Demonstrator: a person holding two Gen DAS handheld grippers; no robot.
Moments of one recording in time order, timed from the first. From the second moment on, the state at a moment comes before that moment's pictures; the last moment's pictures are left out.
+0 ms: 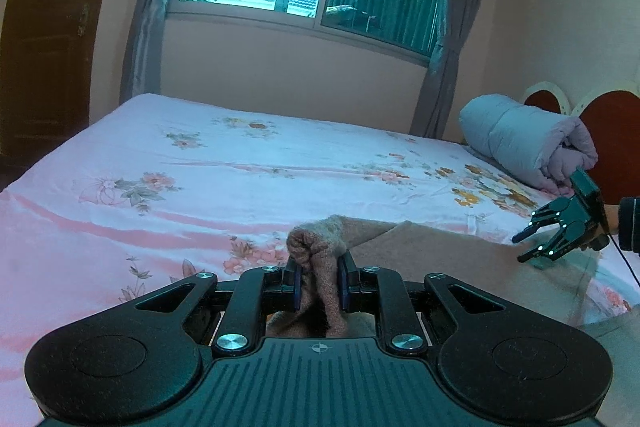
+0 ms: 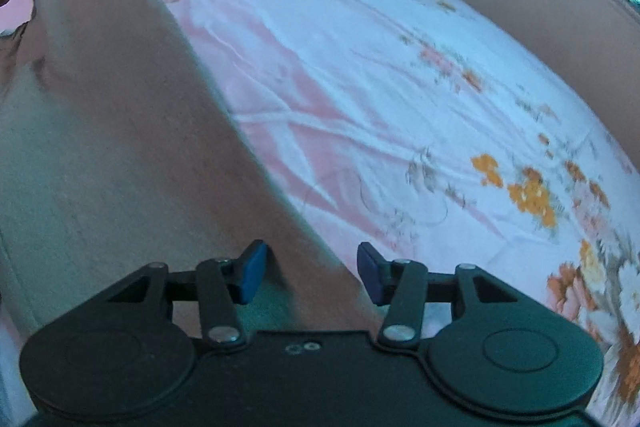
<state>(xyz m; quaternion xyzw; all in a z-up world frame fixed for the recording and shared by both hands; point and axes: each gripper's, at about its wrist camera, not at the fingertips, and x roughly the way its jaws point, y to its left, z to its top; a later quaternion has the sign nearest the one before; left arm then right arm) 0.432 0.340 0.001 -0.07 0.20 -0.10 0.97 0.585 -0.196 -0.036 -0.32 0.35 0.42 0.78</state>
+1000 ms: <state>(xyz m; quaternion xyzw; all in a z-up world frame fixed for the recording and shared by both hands) 0.410 0.338 0.014 -0.08 0.20 -0.09 0.97 0.448 -0.231 0.064 -0.28 0.27 0.34 0.86</state>
